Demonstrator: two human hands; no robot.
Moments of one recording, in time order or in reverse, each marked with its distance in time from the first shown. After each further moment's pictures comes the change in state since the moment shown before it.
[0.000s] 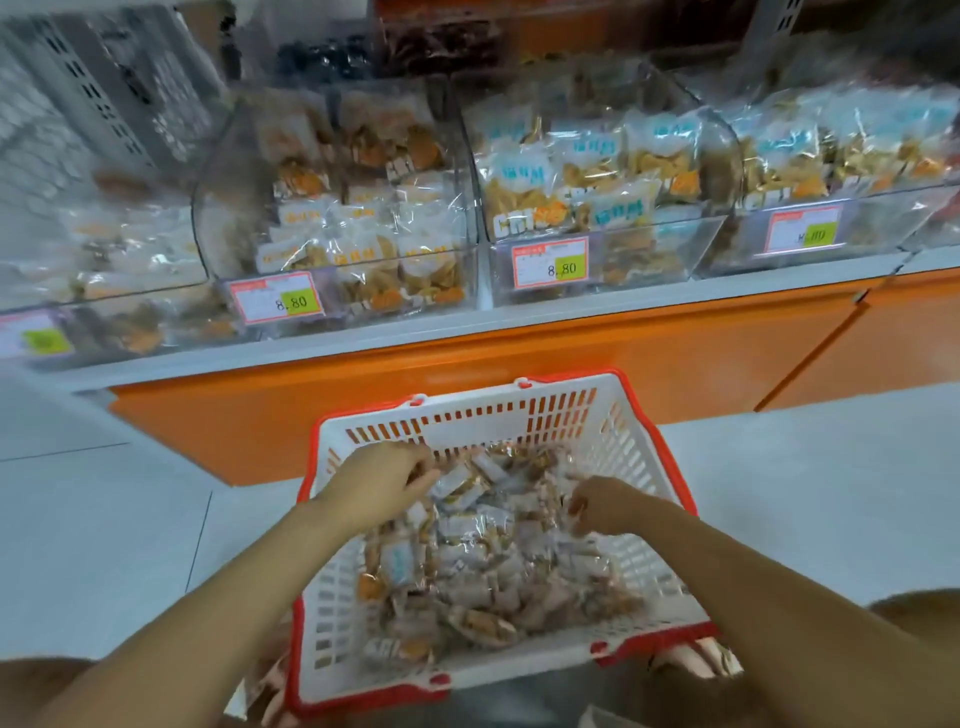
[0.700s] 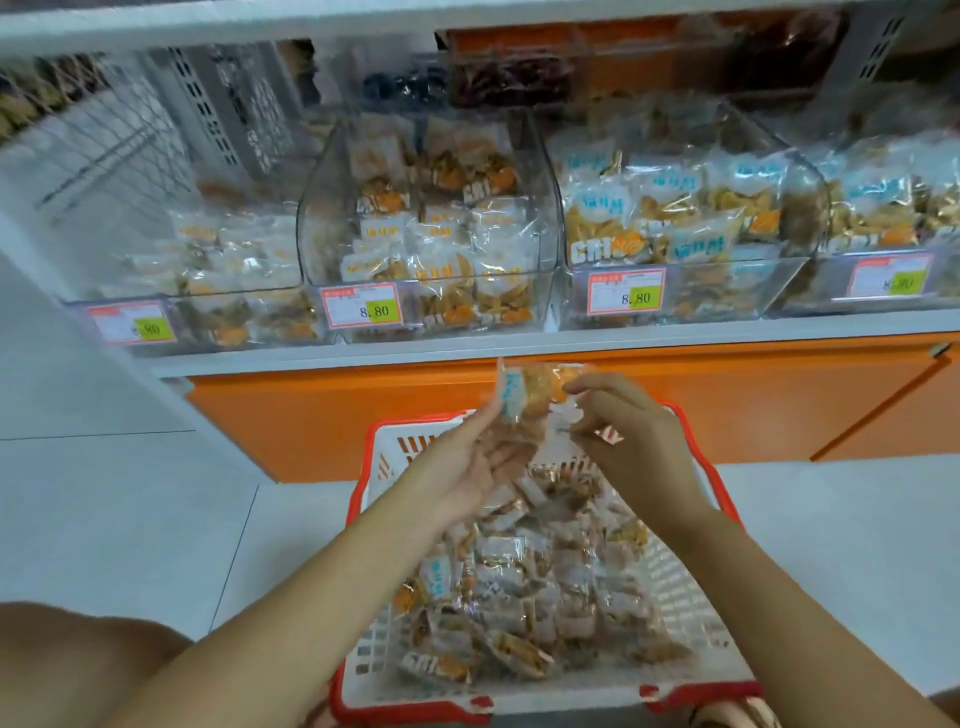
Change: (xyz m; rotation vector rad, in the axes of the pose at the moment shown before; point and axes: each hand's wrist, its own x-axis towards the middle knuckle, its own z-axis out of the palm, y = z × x) left_hand 0.001 0.053 -0.048 -2.103 0.064 -0.482; right_hand -0.067 -0.087 -0.058 0.230 1.170 -0.663
